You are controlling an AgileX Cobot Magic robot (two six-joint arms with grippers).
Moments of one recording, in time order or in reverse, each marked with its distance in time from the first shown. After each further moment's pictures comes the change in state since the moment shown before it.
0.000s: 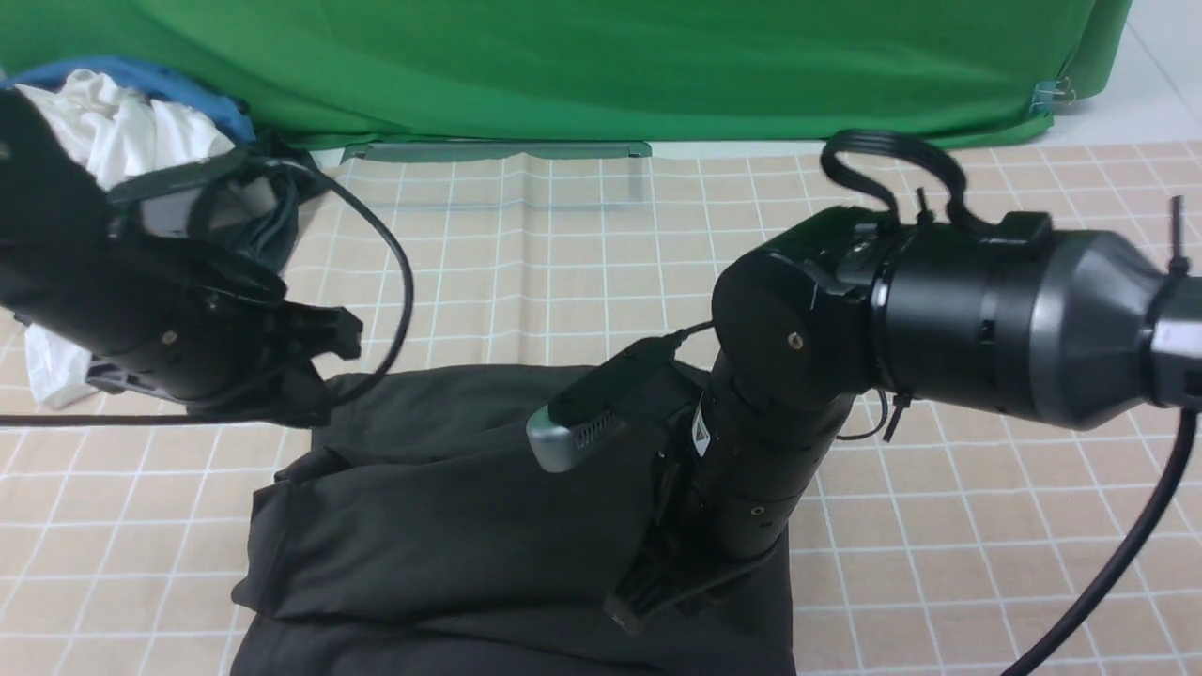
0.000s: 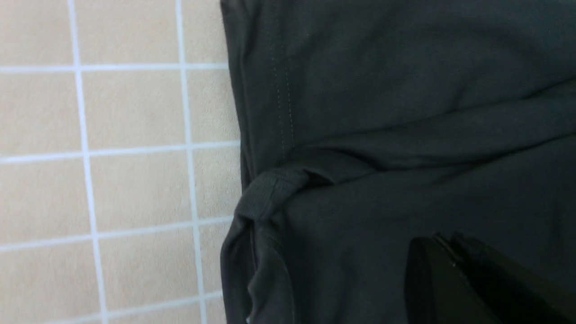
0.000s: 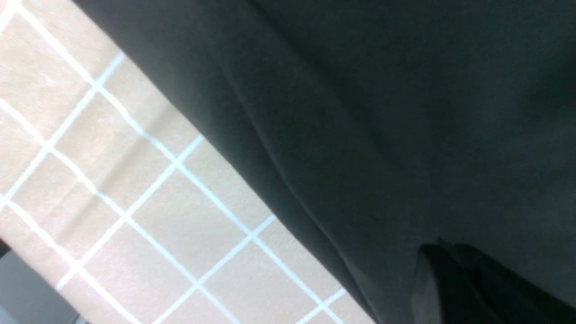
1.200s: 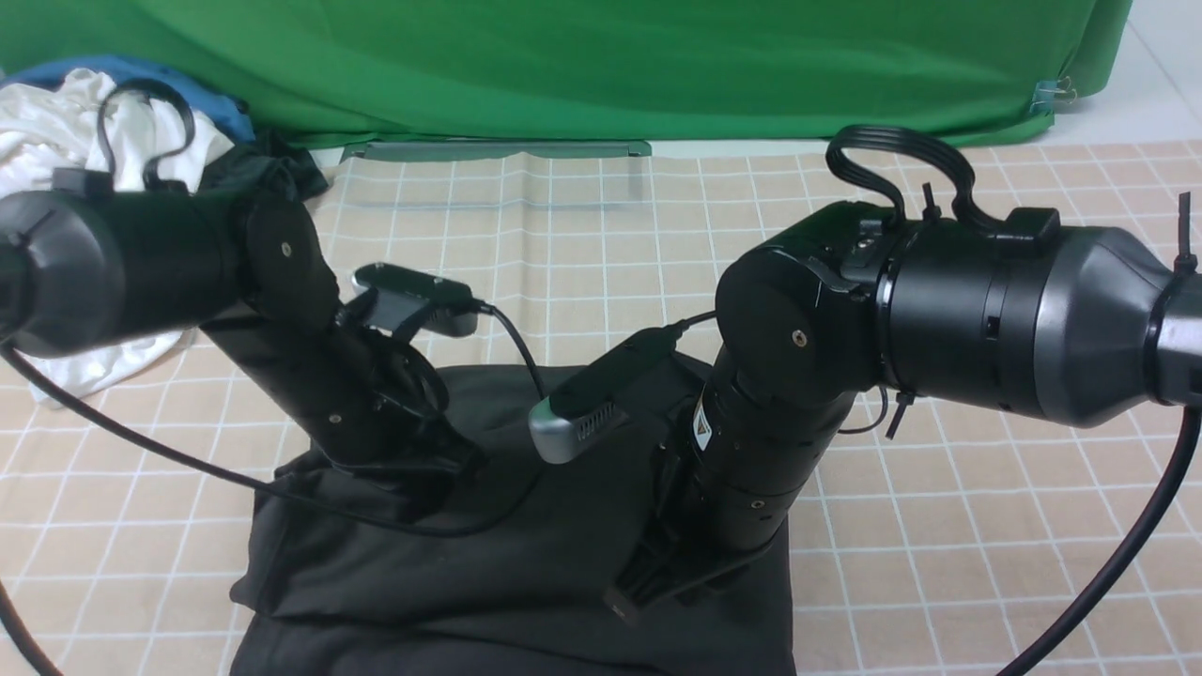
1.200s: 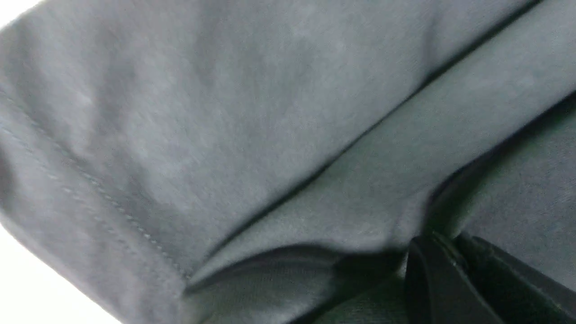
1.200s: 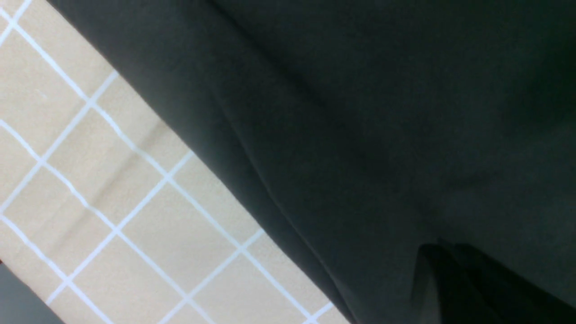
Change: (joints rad) right arm -0.004 -0.001 0.000 -0.010 -0.024 -0.001; left arm -0.185 0.255 -0.023 0.027 -0.113 0.303
